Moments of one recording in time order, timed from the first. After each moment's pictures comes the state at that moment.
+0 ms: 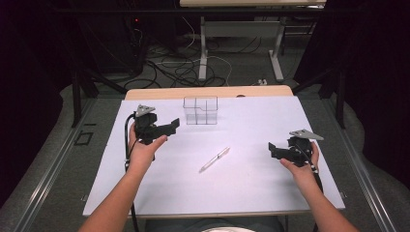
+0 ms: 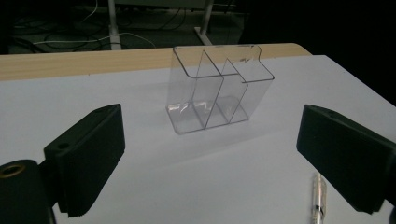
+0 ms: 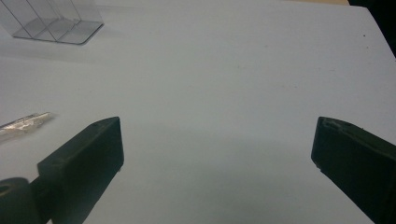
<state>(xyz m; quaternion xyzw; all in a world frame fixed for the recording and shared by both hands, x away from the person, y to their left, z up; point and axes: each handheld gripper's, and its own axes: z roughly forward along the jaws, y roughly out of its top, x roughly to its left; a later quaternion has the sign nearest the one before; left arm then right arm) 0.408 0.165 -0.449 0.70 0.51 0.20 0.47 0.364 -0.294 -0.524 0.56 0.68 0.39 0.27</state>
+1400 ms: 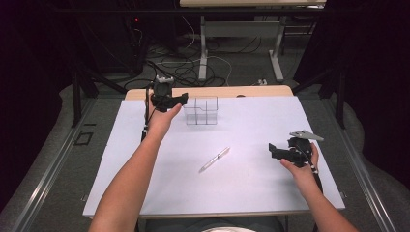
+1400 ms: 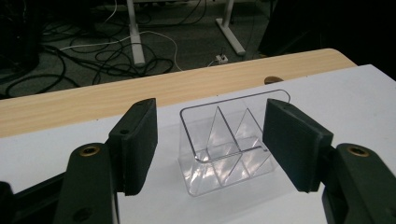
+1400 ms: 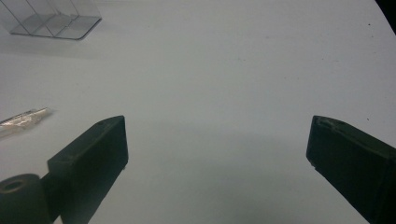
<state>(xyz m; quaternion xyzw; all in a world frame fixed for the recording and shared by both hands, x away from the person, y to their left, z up) 0.489 0.121 -0.417 0.71 0.52 0.23 0.42 0.364 -0.296 -0.528 0.57 0.68 0.39 0.26</state>
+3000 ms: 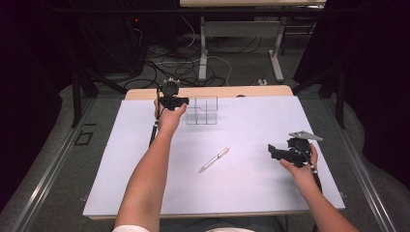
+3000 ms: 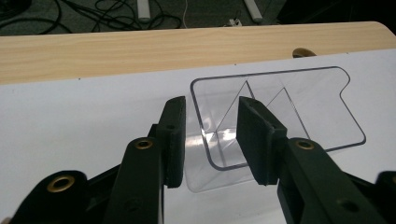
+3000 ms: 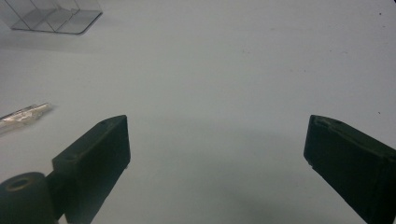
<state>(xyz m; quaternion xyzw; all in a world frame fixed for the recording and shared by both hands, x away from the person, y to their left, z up) 0.532 0.107 -0.459 0.71 0.58 0.17 0.36 0.366 -0.296 -0.533 0.57 0.68 0.39 0.25</state>
